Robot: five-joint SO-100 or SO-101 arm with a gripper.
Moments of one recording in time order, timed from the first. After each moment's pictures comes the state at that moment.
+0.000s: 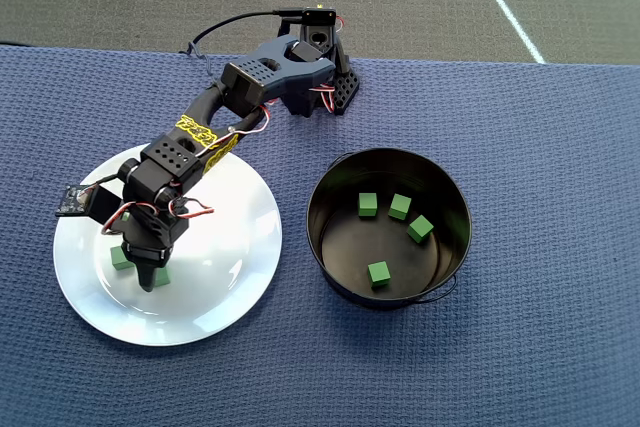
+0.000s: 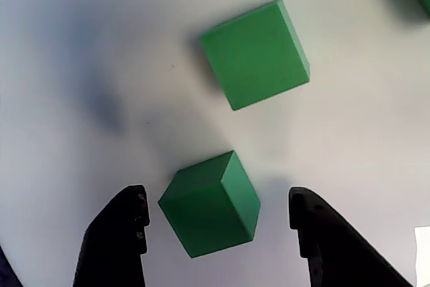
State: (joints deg) arm 36.1 31.7 22.9 85.2 -30.3
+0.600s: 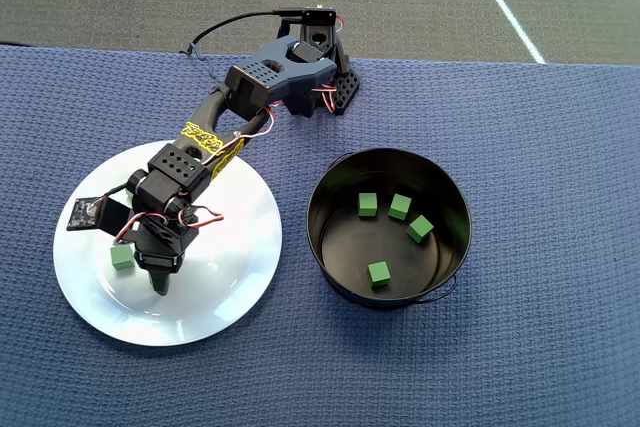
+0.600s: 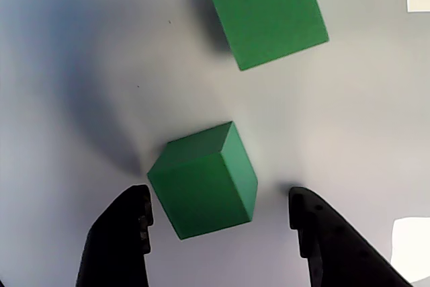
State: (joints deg) arm 34.0 31.7 26.3 84.1 -31.8
